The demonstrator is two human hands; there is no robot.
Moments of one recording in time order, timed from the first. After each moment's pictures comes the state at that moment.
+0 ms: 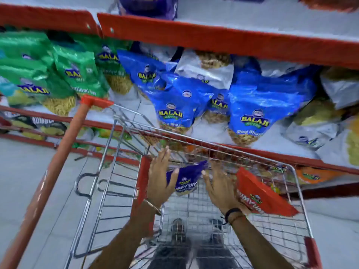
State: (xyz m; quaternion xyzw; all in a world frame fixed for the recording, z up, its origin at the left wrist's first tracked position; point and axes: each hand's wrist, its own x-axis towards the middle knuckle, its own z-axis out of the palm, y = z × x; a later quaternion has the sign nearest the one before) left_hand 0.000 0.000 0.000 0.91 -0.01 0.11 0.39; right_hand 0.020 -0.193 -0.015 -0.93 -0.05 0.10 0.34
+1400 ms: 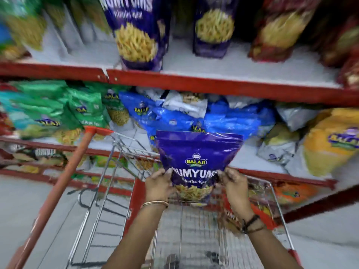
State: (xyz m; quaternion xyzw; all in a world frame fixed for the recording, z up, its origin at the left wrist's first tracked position) left_hand 0.009 -0.049 0.107 0.57 0.30 -0.01 0.76; right_hand 0.022 -0.244 0.093 -0.69 0.07 -0.03 0.72
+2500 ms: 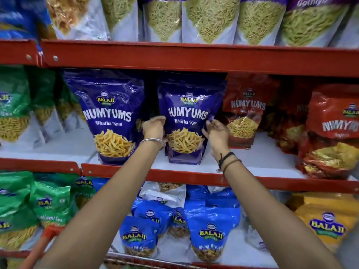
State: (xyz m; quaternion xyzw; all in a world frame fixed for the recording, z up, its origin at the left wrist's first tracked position) left_hand 0.288 -0.080 0.380 0.57 0.14 0.13 0.80; right_hand 0.305 -0.237 0.348 -0.56 0.02 -0.19 0.81
